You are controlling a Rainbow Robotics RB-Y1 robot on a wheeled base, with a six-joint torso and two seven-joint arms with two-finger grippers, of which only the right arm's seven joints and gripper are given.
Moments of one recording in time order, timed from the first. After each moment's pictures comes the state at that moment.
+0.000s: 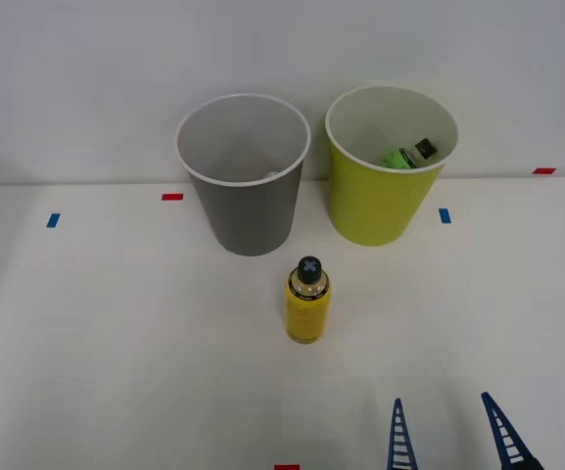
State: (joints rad) arm 0.87 -0.07 0.30 -1.74 0.10 -0.87 1.55
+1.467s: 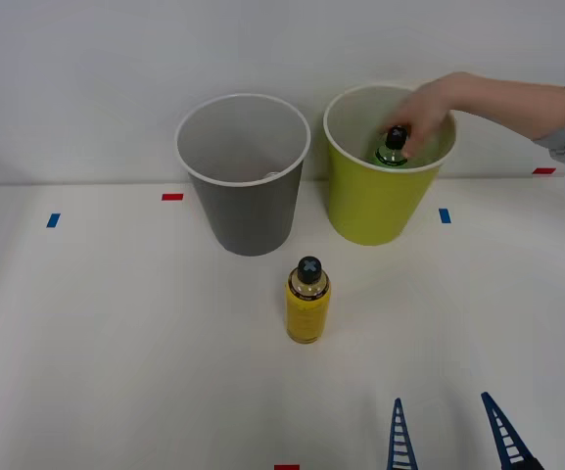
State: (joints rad) arm 0.87 -0.07 0.30 -1.74 0.10 -0.87 1.55
